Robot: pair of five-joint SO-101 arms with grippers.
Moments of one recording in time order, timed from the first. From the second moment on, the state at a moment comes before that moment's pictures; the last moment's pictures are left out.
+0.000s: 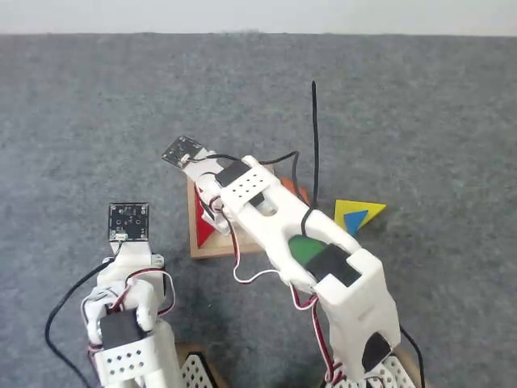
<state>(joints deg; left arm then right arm) -22.0 -102.8 97.0 72.0 -7.6 -44.9 27.5 -2.4 61.5 12.3</state>
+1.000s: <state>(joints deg) -22.0 -102.8 97.0 72.0 -7.6 -20.2 -6.2 22.0 62.9 11.6</state>
